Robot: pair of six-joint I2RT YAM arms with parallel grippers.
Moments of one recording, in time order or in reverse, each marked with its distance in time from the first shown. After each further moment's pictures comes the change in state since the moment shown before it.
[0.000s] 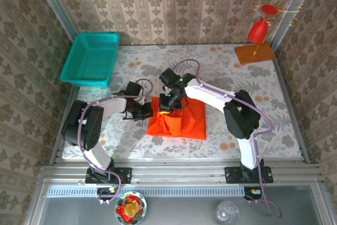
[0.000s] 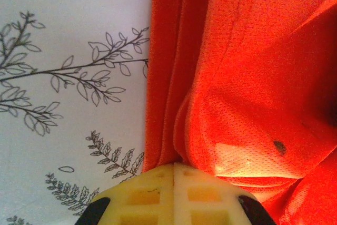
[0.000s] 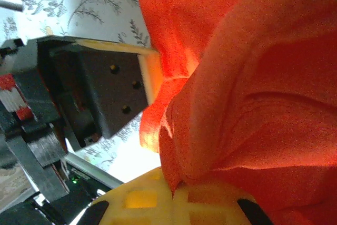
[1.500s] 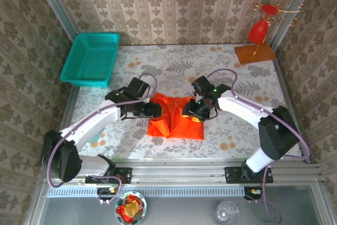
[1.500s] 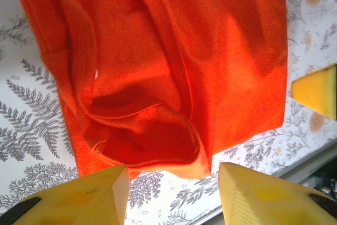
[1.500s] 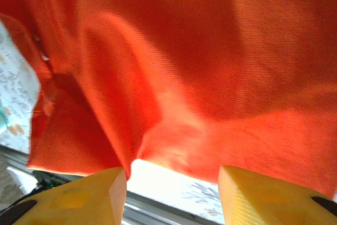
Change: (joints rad) left arm -0.256 -0.330 0.186 -0.375 -0.195 0.024; right arm -0.173 -0.452 -0.549 0.092 0.069 0.034
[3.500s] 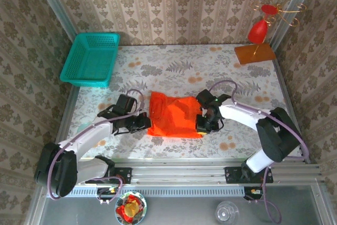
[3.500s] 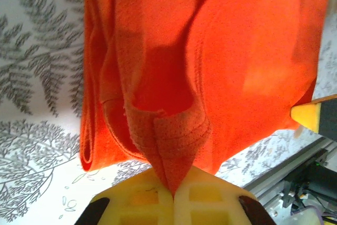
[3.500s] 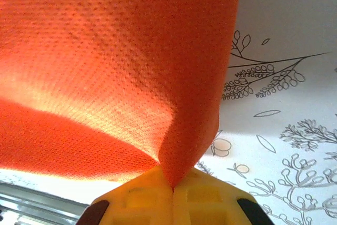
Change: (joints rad) left arm 0.168 -0.181 -0.418 0.295 0.222 -0.177; right arm -0.002 -0.029 -0.190 -0.049 0.066 -0.135
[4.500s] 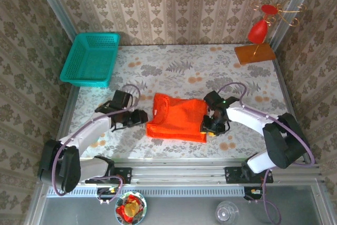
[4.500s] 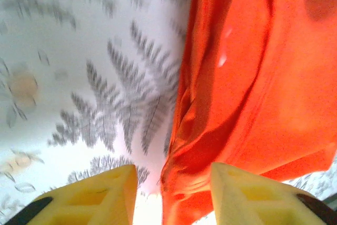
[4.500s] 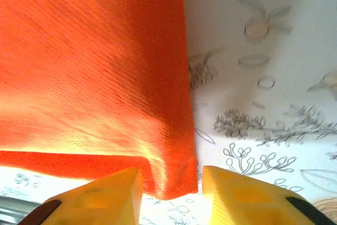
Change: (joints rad) left arm 0.108 0.058 0.083 -0.061 -0.119 0.135; right arm -0.096 -0.071 -0.058 -0.014 0.024 -0.005
